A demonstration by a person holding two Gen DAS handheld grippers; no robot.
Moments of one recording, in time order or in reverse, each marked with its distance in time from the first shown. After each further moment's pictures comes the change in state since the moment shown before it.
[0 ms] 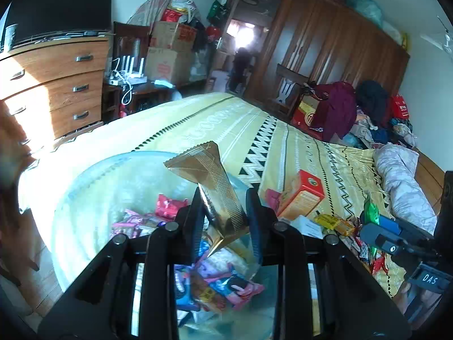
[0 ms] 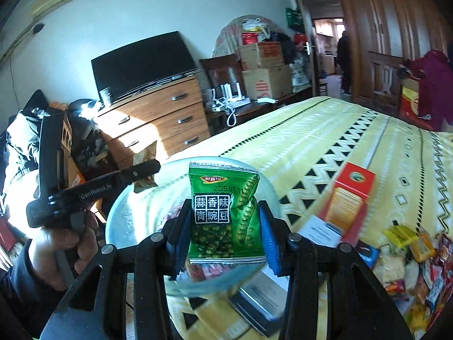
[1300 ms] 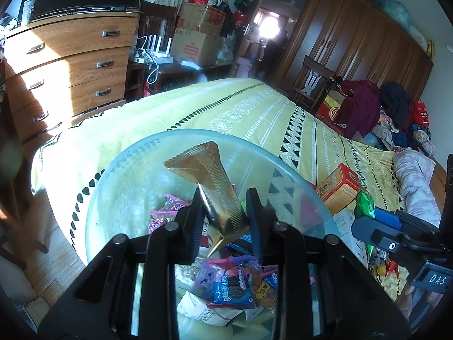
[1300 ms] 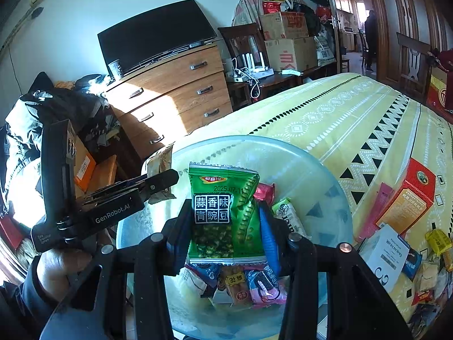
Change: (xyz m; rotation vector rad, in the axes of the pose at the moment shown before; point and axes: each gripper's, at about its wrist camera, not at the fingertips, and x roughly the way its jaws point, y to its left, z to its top) left arm 0.013 0.070 -0.005 -0.072 0.074 0.074; right arm 0.099 0.050 0.009 -0.012 0.158 0.082
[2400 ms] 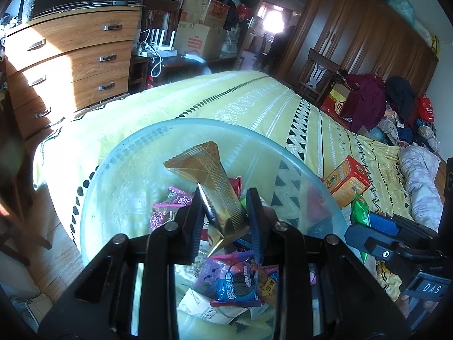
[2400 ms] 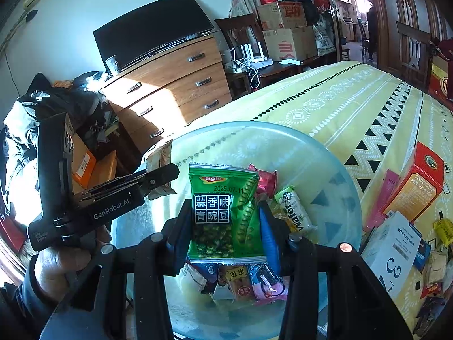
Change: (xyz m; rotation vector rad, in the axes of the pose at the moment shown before) left arm 0.012 0.005 -0.002 0.006 0.037 0.023; right arm 0.017 -0.008 -0.010 0.030 0.045 0.012
